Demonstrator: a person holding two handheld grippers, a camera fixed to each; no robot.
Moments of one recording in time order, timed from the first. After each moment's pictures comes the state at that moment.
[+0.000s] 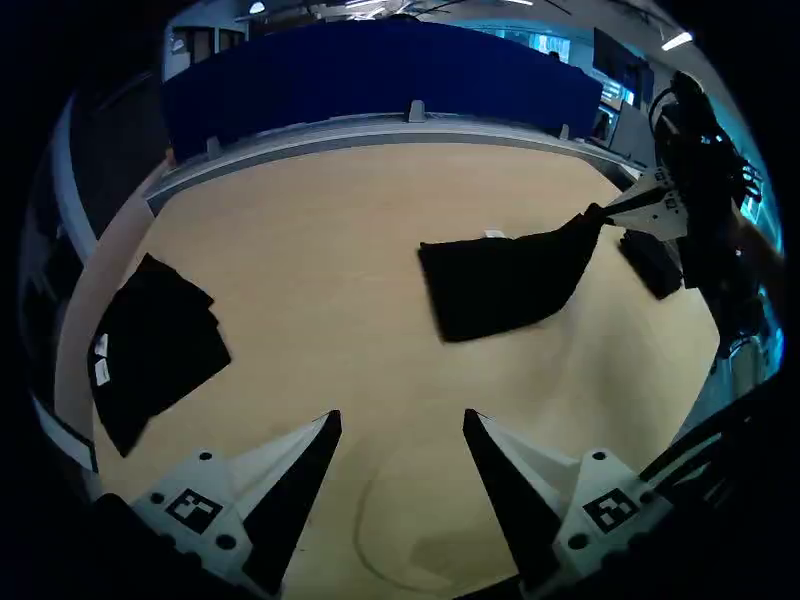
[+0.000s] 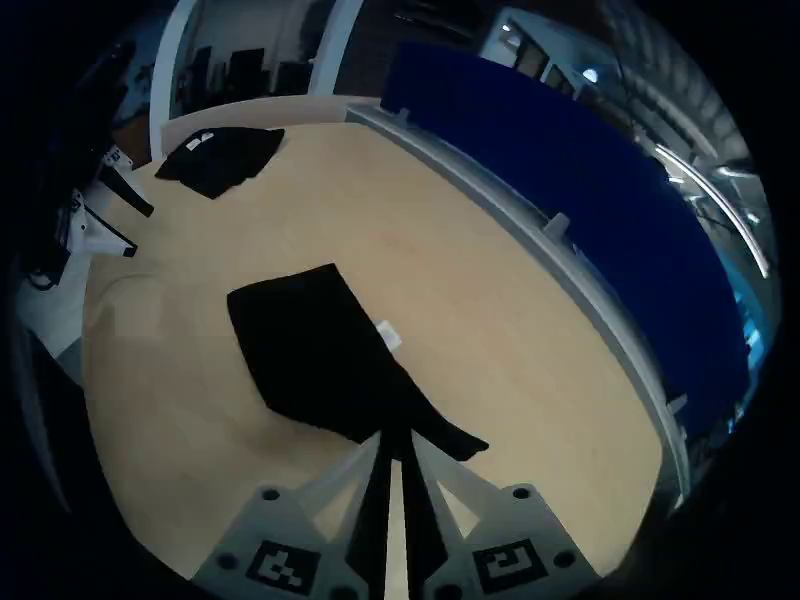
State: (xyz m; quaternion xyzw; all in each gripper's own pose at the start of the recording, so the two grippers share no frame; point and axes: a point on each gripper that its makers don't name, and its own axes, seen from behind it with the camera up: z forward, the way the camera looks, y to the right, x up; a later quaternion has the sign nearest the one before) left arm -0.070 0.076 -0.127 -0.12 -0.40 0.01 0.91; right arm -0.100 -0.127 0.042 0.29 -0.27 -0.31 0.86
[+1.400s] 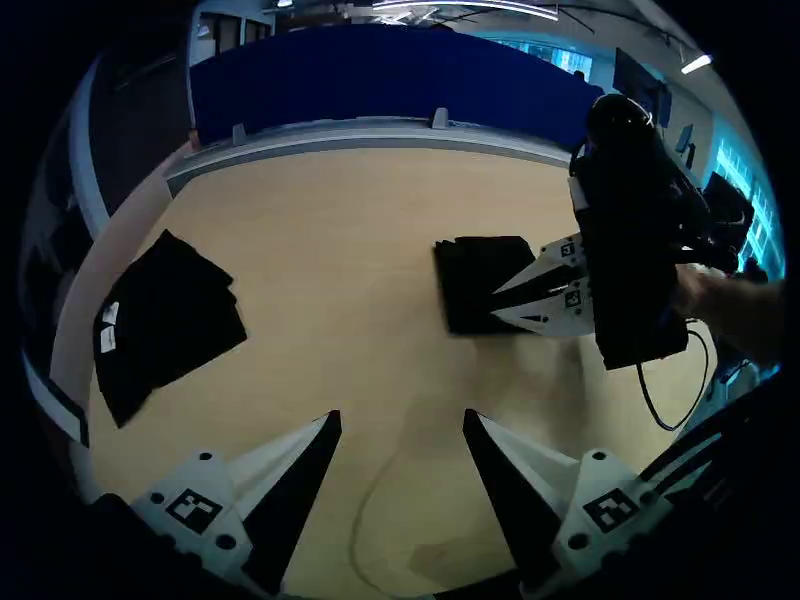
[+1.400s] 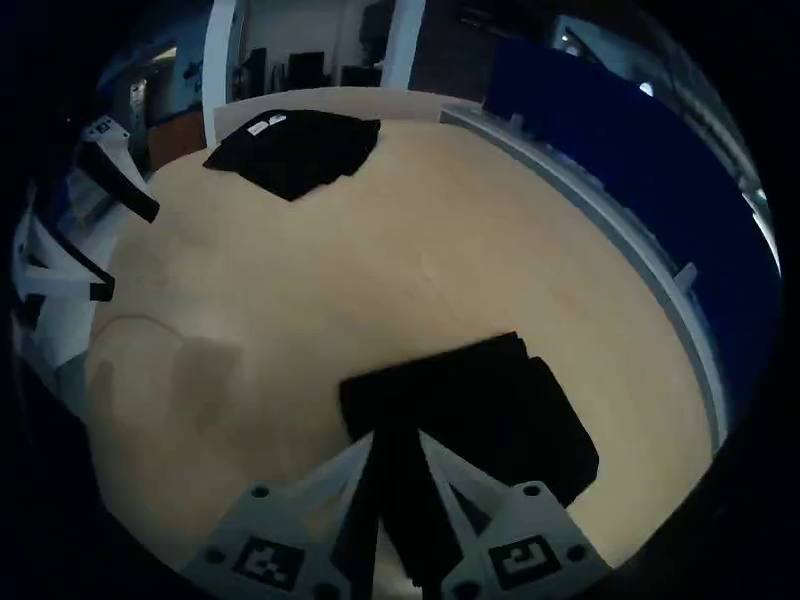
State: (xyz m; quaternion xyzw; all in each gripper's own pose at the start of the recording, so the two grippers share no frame) left arm -0.072 0.062 -0.141 -0.10 -0.40 -0.03 0.91; right arm -0.200 -0.322 0.043 0.39 -0.27 -0.29 0.83
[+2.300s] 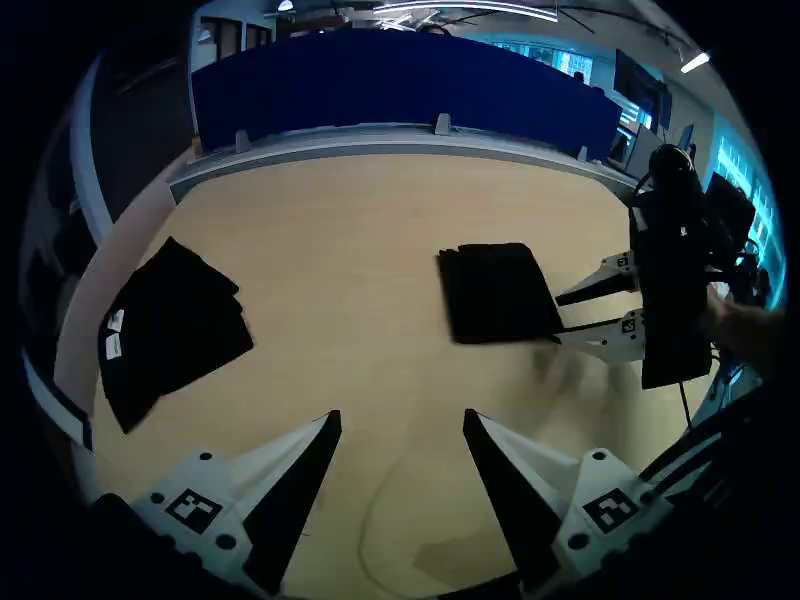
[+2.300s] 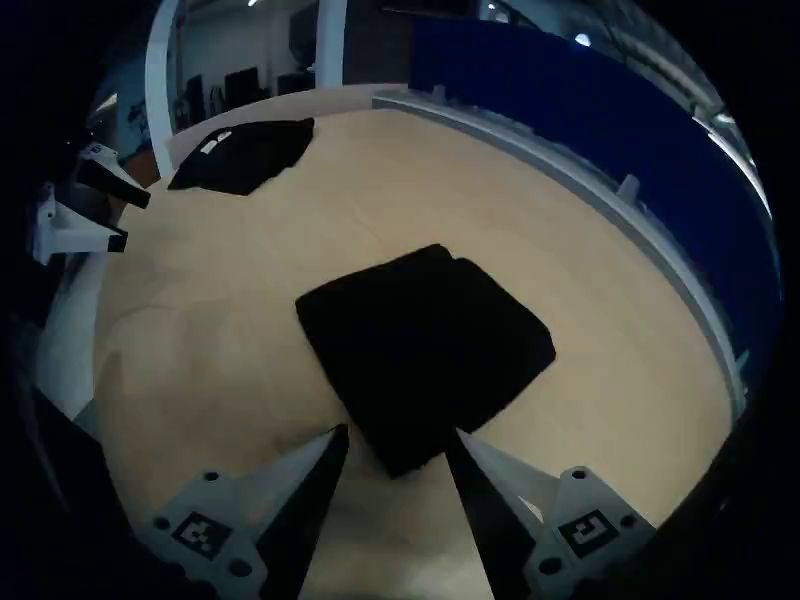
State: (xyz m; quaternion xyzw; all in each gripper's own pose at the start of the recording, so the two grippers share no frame) left arm -0.062 0.059 -0.137 -0.09 -0.39 -0.02 0.92; right arm -0.207 -0.233 0.011 0.32 -0.32 -0.22 0.86
